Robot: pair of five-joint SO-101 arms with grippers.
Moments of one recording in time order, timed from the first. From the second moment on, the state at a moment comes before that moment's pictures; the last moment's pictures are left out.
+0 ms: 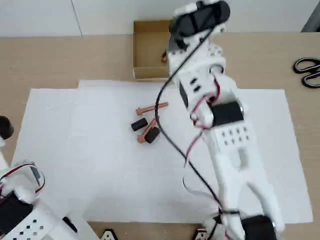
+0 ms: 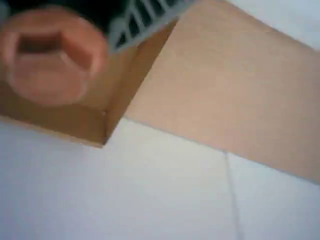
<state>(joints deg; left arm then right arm) -49.3 -64.3 39.3 91.1 -11.1 -17.3 -15.6 7.6 29.3 0.3</state>
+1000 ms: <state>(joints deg) -39.7 -64.3 39.3 86.4 -3.1 -12.9 61.8 -56.9 24.3 0.3</state>
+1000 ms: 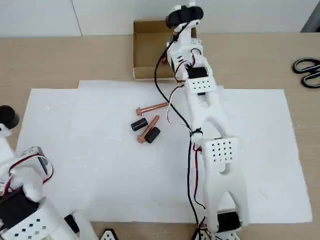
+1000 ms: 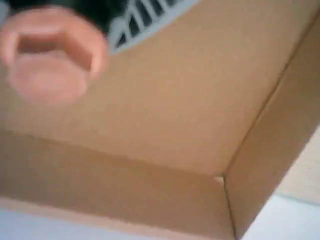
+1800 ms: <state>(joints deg) -38.9 -64.3 39.3 86.4 -3.1 -11.6 64.4 -58.4 26.6 0.3</state>
